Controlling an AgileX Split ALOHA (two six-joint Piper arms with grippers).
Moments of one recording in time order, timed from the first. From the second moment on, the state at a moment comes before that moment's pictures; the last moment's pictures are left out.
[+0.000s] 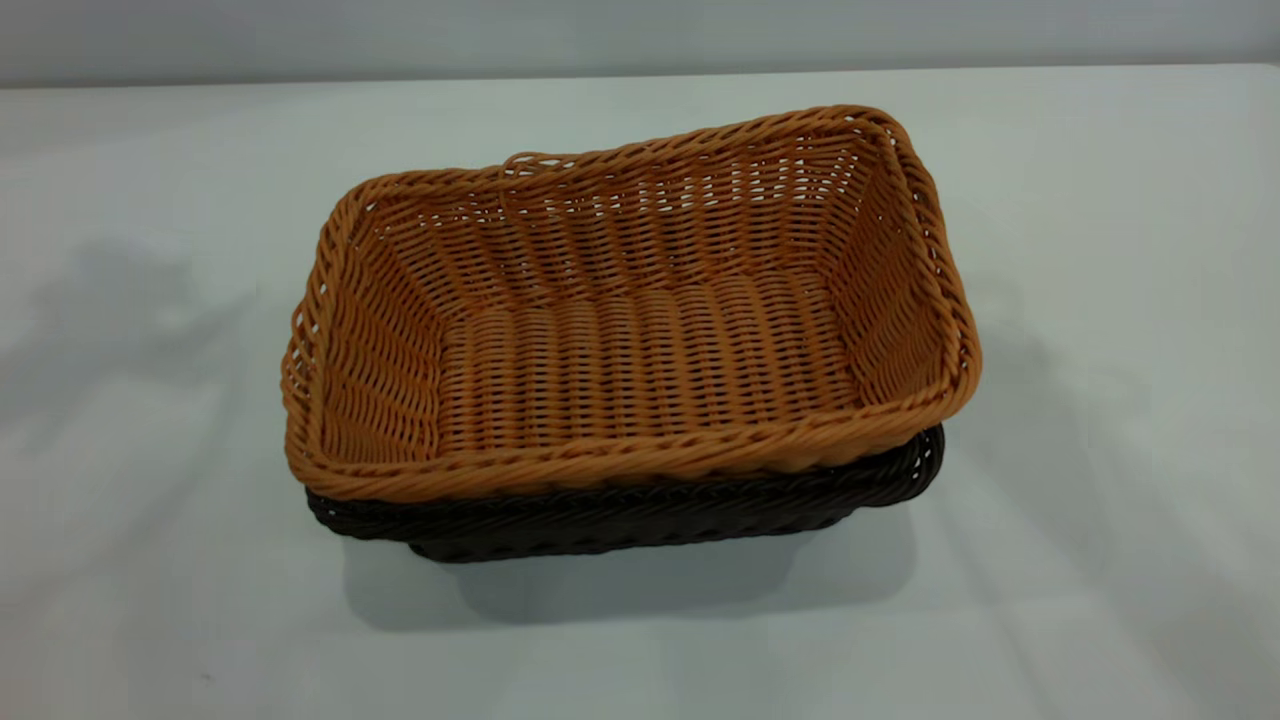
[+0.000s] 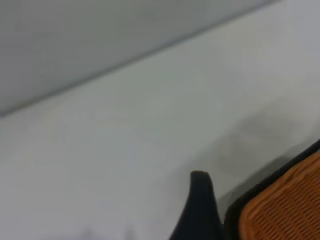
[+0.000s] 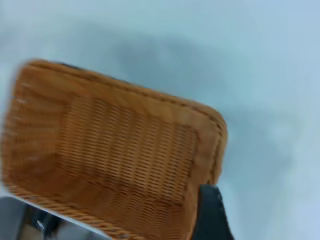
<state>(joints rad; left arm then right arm) 0.16 1.60 -1.57 -0.68 0.93 0.78 0.35 1.60 -1.71 0.19 1.25 -0.04</state>
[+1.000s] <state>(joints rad) 0.16 1.20 -1.26 -0.38 1.17 0.24 0.35 0.63 -0.77 0.32 1.14 -0.13</state>
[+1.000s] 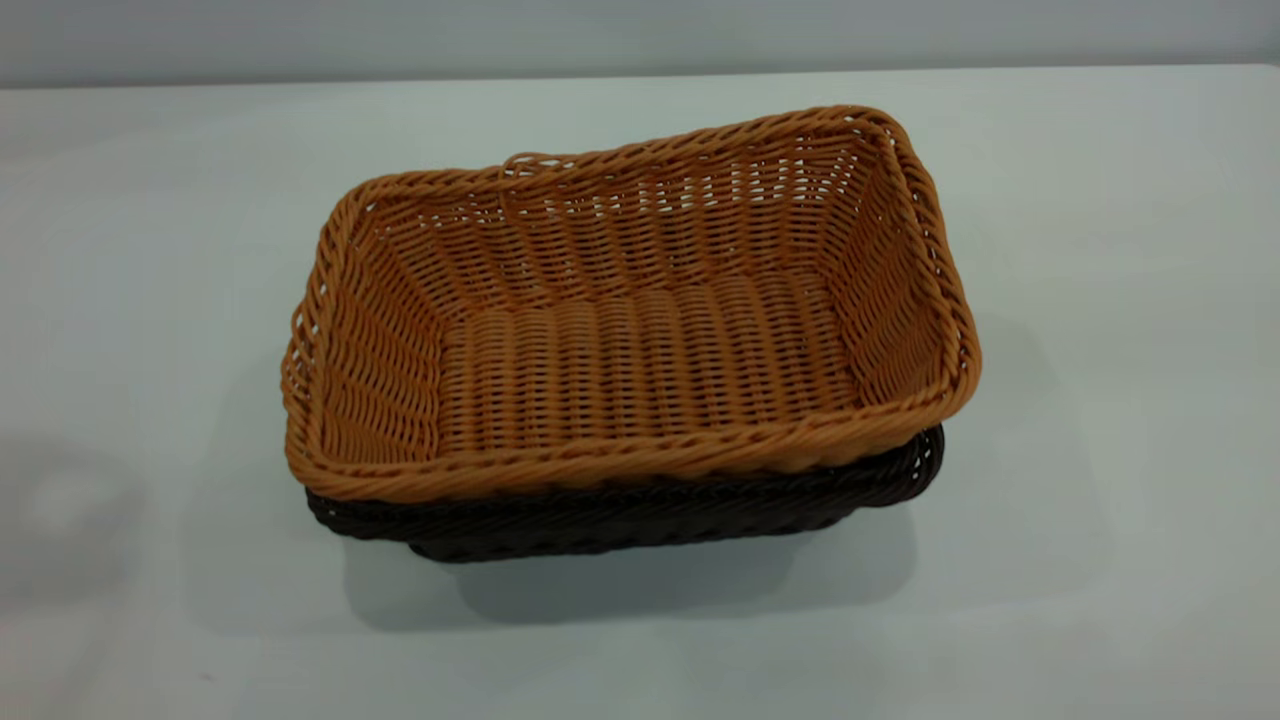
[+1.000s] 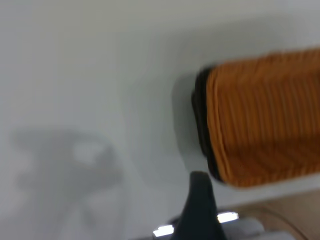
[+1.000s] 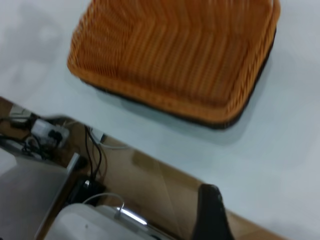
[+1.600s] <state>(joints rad) 0.16 0.72 -0.82 -0.38 1.17 0.24 0.35 0.23 -0.54 0.22 1.13 -0.13</state>
